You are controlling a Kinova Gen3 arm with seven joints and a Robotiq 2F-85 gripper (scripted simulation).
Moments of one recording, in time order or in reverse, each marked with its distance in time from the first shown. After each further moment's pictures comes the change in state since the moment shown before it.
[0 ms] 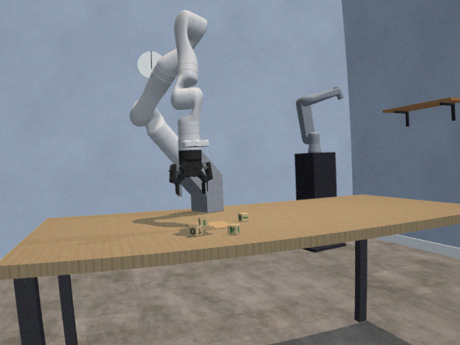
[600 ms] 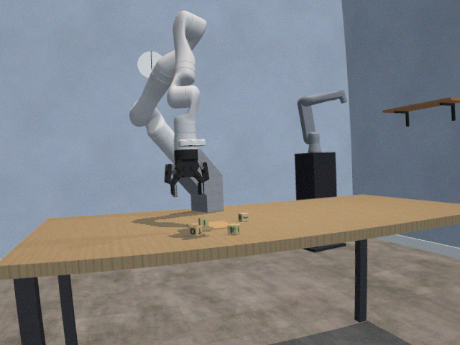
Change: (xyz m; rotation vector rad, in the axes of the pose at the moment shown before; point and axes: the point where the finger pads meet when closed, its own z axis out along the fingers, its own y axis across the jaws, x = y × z) arm 0.022 0.026 -0.001 -0.010 0.001 0.000
